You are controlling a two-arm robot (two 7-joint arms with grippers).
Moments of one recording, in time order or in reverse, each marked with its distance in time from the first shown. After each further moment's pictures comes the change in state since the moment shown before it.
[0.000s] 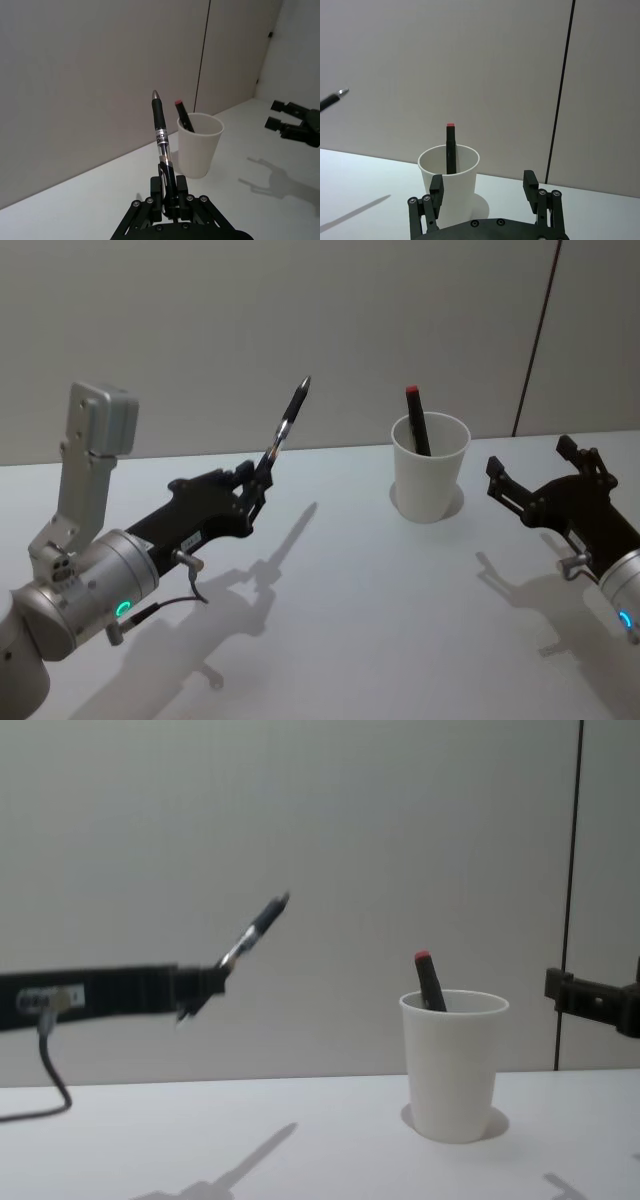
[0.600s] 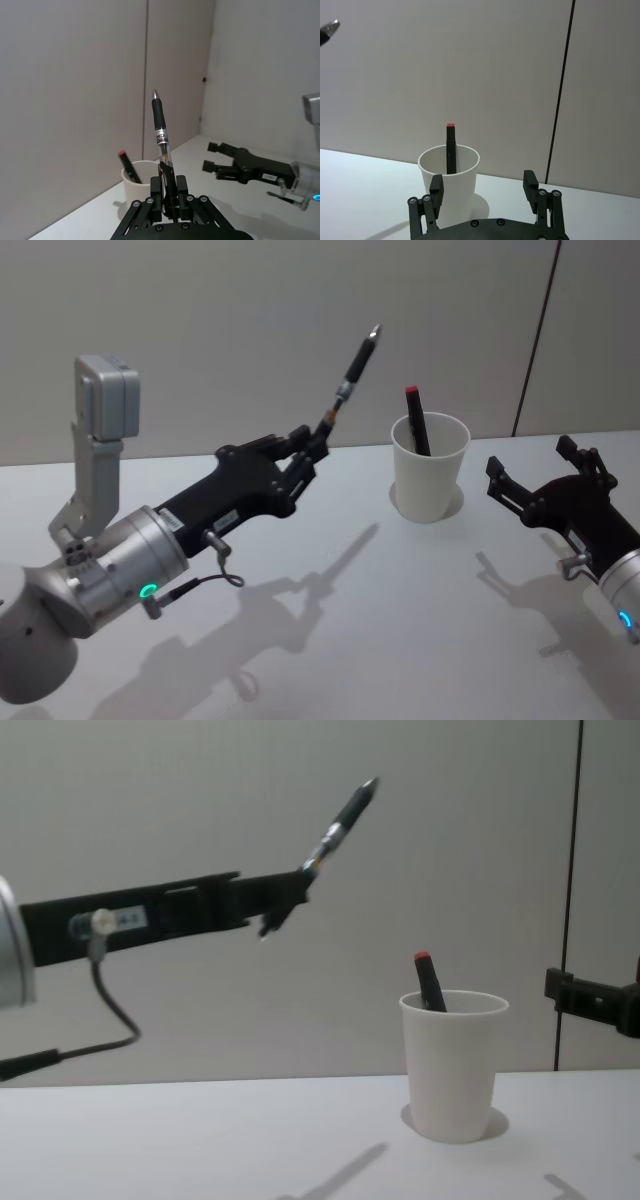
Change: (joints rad) left arm -0.064 -0.059 0.020 0.046 -0.022 -0.124 -0.240; right arm 0.000 0.000 0.000 0.000 0.000 0.000 0.000
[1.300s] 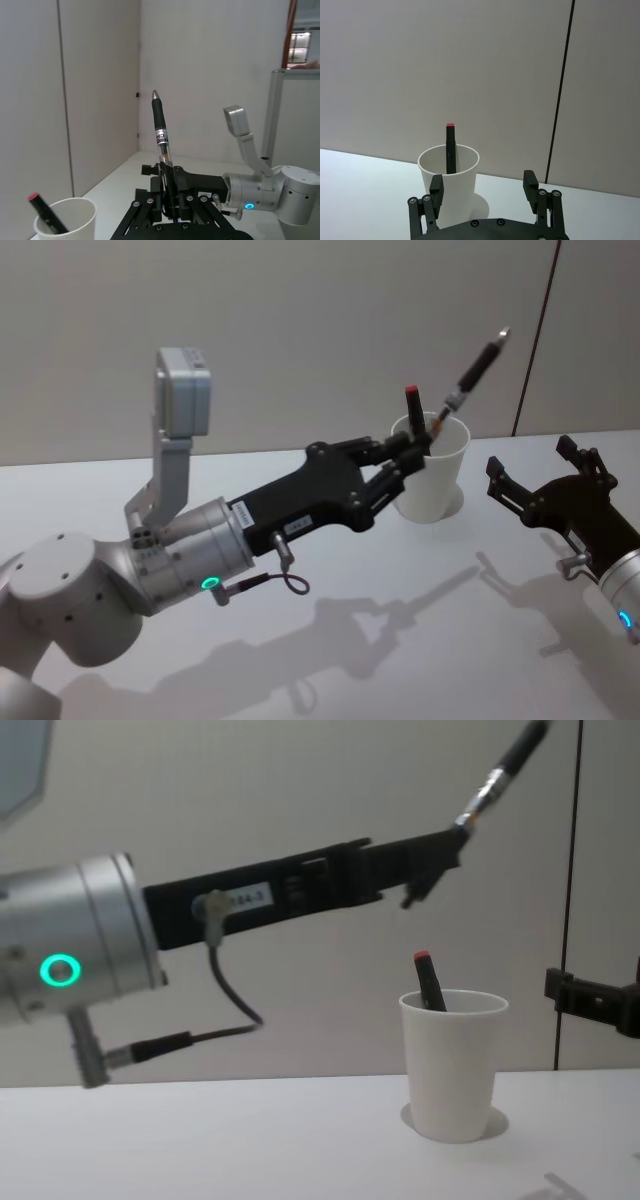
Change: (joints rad) left arm -0.116 -0.118 0.071 0.112 0.042 -0.014 -0.278; right arm 0.000 0.000 0.000 0.000 0.000 0.000 0.000
